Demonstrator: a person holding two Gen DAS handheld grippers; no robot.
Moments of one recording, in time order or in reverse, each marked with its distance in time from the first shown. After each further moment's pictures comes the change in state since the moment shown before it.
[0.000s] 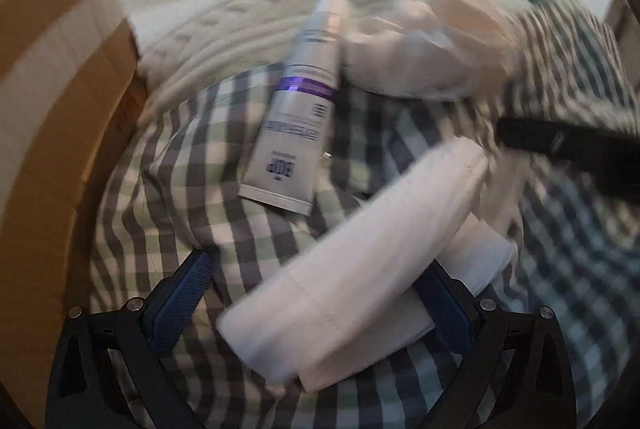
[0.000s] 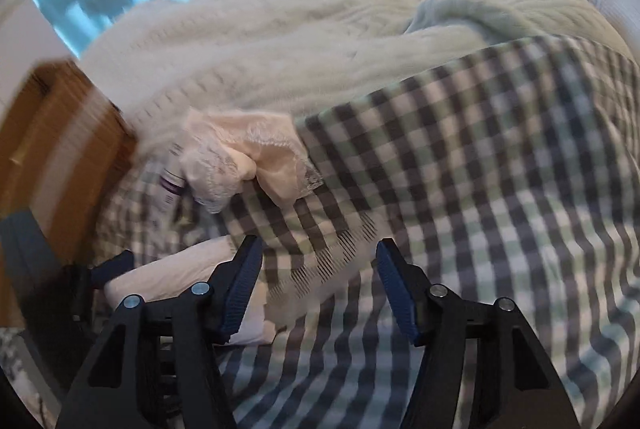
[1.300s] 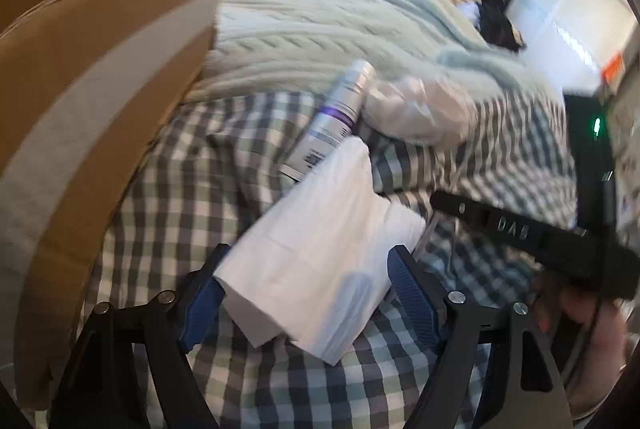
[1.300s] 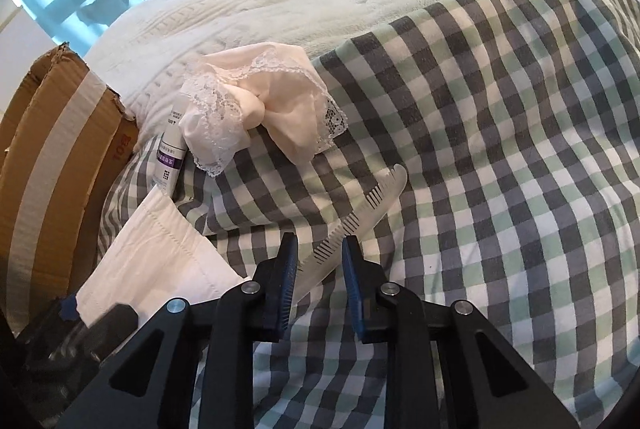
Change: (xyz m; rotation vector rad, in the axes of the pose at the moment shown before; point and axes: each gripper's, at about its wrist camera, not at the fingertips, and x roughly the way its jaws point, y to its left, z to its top) left arm -0.064 0.038 -0.042 -0.161 -0.109 -0.171; right arm 0.009 -0.007 -0.032 0.085 -0.018 0.079
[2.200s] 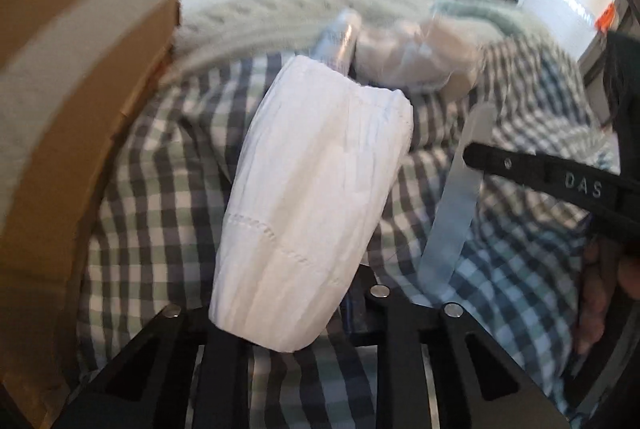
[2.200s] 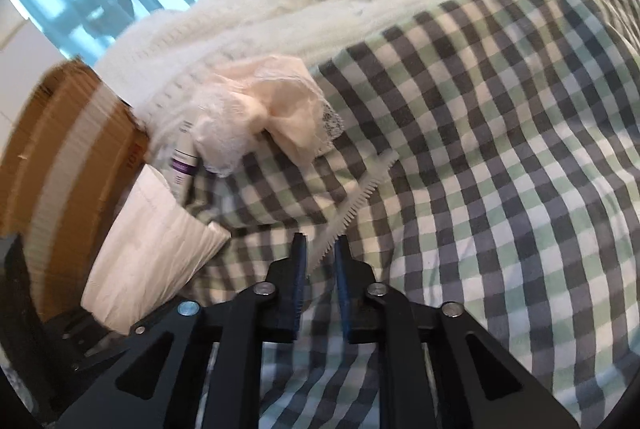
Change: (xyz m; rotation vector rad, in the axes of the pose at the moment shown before) left arm 0.018 -0.002 -0.002 0.097 0.056 0.020; right arm -0.018 -0.002 -0.008 0.050 -0.062 0.084
